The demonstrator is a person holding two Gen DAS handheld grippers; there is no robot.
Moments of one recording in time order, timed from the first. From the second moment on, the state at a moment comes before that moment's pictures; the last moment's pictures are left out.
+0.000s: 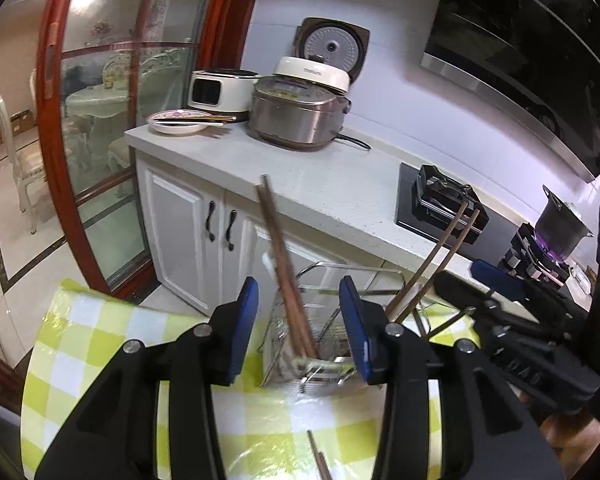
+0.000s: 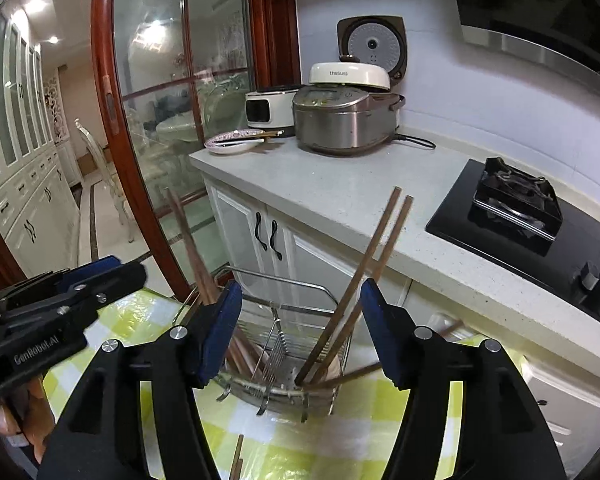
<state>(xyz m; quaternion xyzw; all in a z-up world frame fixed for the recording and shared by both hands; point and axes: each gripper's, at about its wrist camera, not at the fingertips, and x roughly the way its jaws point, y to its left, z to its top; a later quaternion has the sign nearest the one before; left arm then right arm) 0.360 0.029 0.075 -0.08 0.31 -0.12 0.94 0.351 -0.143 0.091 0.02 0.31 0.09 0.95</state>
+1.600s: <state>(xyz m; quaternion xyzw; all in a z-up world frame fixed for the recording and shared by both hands) 0.207 -0.012 -0.105 -0.03 0.46 -0.11 0.88 0.250 -0.213 -0.076 0.03 0.44 0.05 0.90</state>
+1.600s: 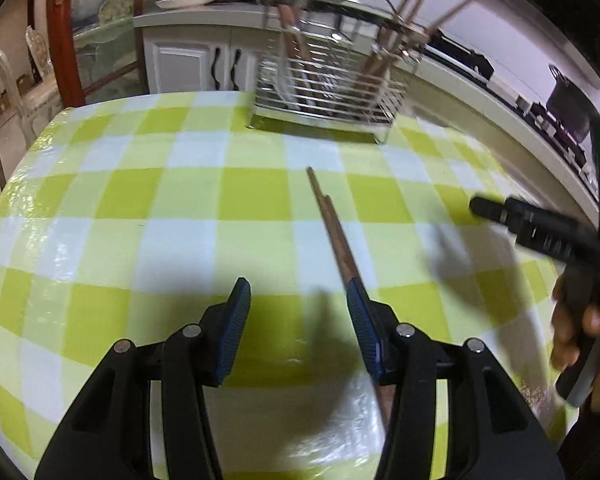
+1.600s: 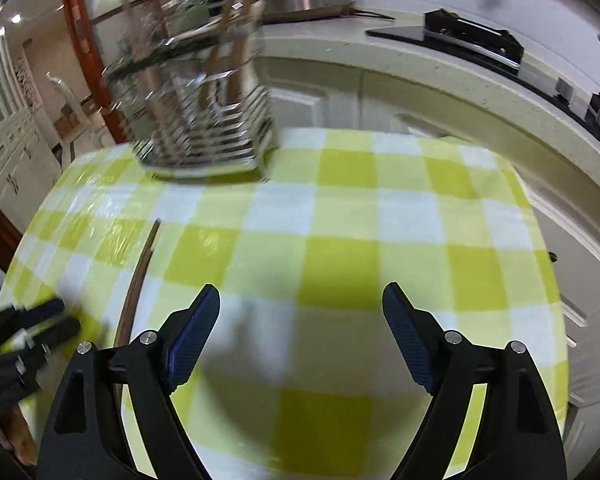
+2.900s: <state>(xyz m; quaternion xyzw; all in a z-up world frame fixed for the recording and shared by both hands) 0.231 0.068 -0.121 0.04 0.49 -0.01 0.87 0.220 -0.131 -0.084 -0.01 0.46 0.13 0.88</state>
